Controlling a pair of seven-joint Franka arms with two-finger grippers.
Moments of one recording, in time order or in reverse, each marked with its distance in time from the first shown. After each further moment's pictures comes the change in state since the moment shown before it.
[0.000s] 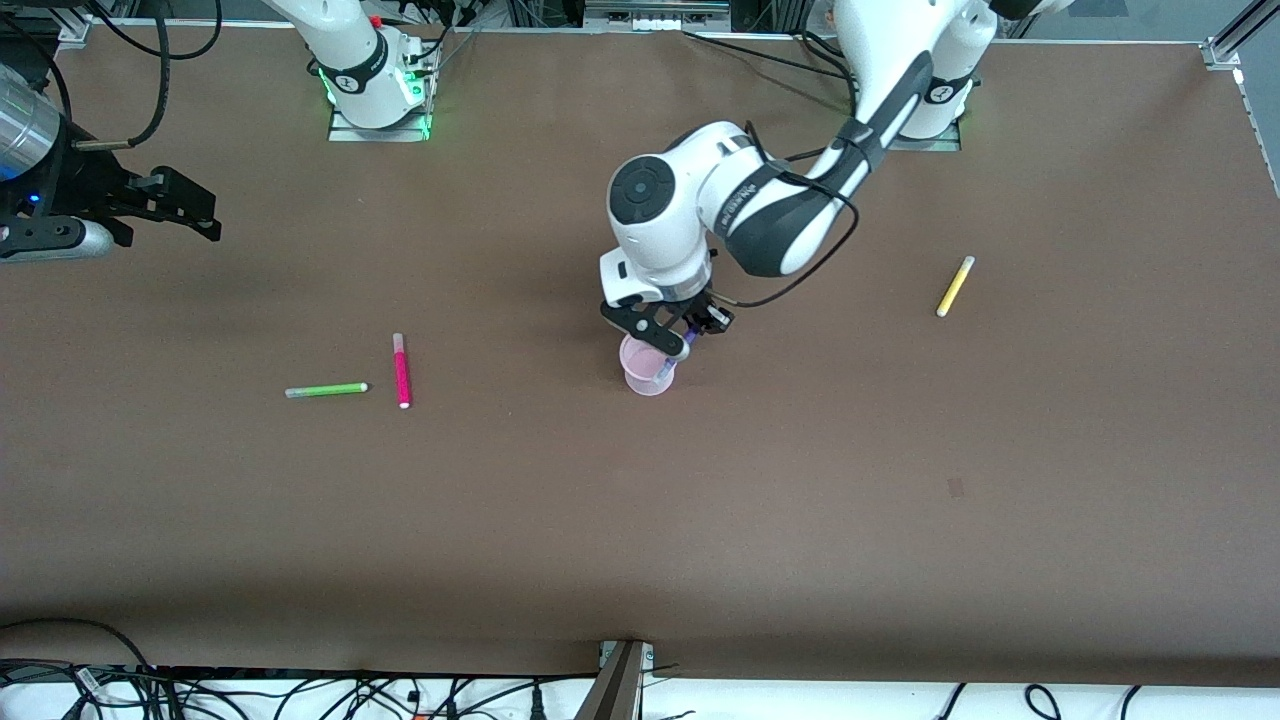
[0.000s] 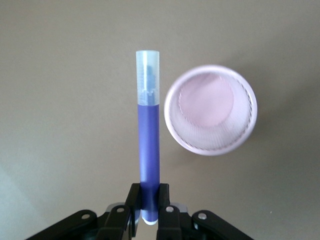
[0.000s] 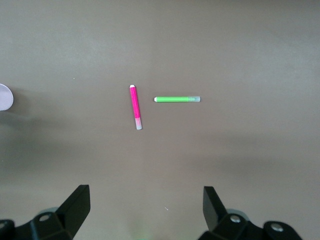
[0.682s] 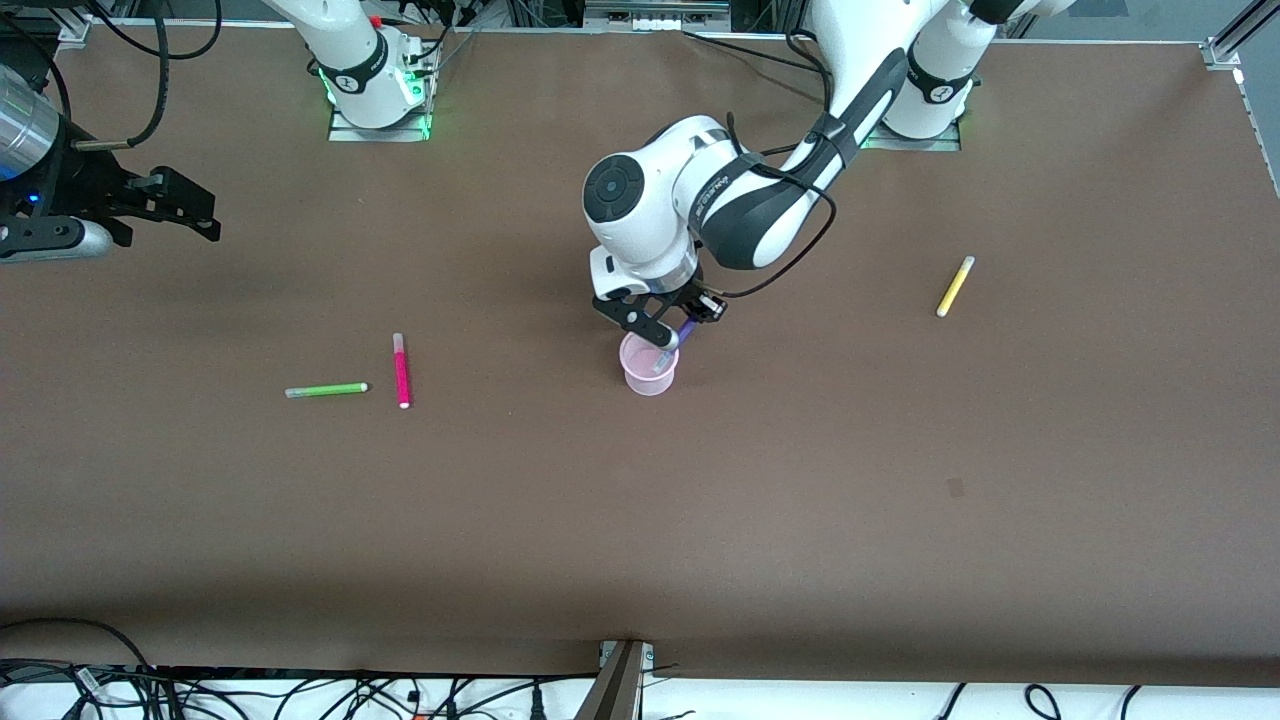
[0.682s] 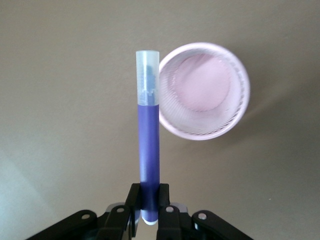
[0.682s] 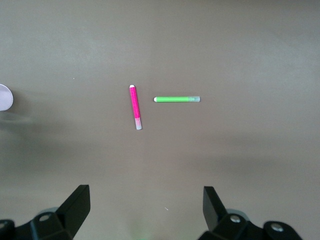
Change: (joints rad) left arm -0.046 0.043 0.016 0.069 0.000 -0.074 -0.005; right arm 0.000 0.000 -0.001 0.000 0.000 0.000 0.000
